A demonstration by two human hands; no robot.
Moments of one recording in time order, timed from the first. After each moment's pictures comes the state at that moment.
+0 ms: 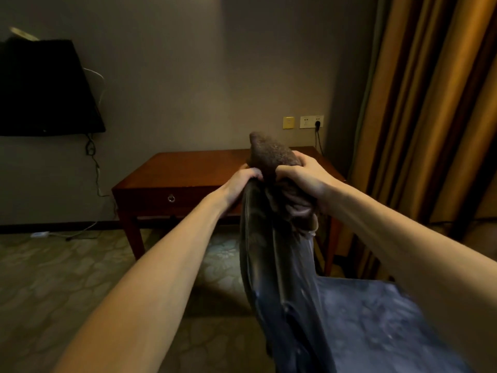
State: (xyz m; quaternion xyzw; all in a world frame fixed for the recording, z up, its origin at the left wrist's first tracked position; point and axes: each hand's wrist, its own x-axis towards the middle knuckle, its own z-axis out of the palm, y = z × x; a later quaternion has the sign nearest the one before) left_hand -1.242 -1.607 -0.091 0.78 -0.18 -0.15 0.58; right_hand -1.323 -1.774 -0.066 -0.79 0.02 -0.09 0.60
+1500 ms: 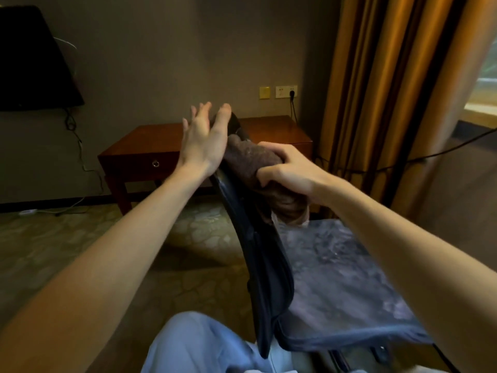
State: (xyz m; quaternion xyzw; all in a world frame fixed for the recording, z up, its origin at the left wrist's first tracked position) left_hand -1.424 -1.597 -0.088 0.85 -0.18 0.16 0.47; right_hand -1.508 -1.763 -0.114 -0.86 -0.11 -0.09 0.50
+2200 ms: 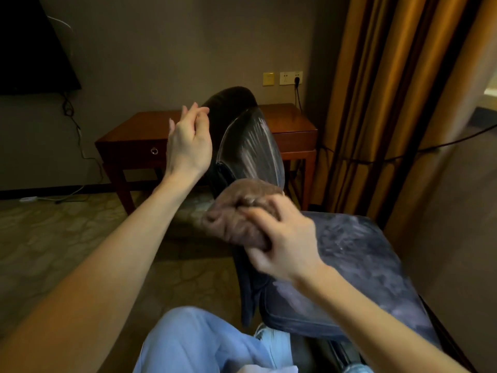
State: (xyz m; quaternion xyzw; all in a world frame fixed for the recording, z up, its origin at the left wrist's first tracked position) left_hand -1.408 -1.580 -0.135 0.84 -0.18 0.21 0.47; right_hand -1.543 -1.729 -0.258 -0.89 -0.15 -0.40 0.17
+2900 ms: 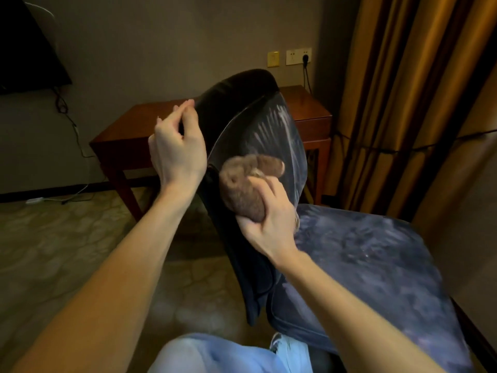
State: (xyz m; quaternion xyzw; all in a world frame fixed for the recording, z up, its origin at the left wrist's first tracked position) left_hand -1.331 -1.591 -0.152 0.79 -0.12 0.32 0.51; right_hand -1.410 -1.721 -0.284 -0.81 -0.06 -0.42 0.40
